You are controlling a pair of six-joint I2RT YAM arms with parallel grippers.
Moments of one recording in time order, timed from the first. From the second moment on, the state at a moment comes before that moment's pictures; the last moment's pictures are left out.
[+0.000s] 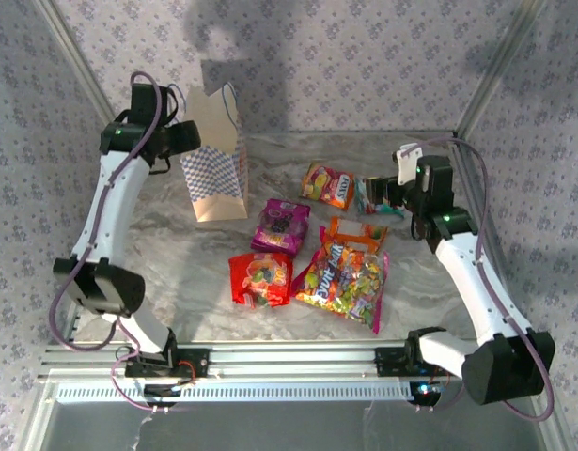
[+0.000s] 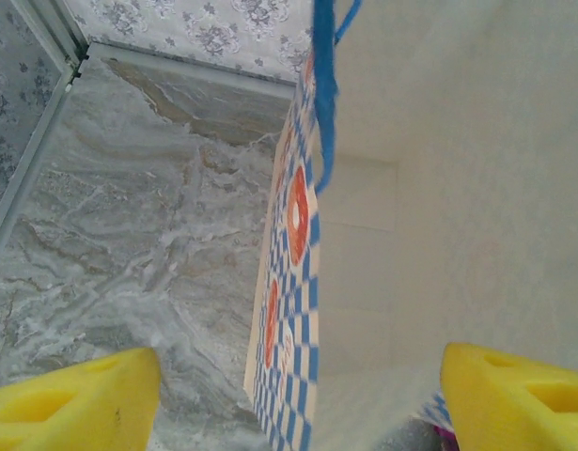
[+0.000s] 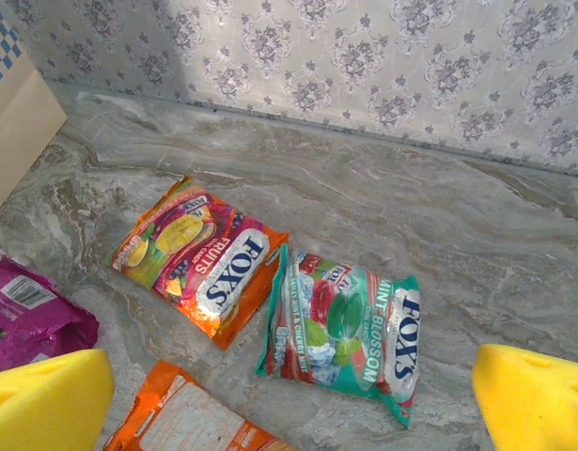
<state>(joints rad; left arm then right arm) -0.16 1.68 1.94 -1.04 -0.14 -0.34 0.16 1.13 1.04 -0.38 -0.03 -0.09</state>
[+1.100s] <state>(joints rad) -0.13 2.02 2.28 -1.16 -0.14 -0.34 0.20 1.15 1.02 -0.37 0.03 -0.07</state>
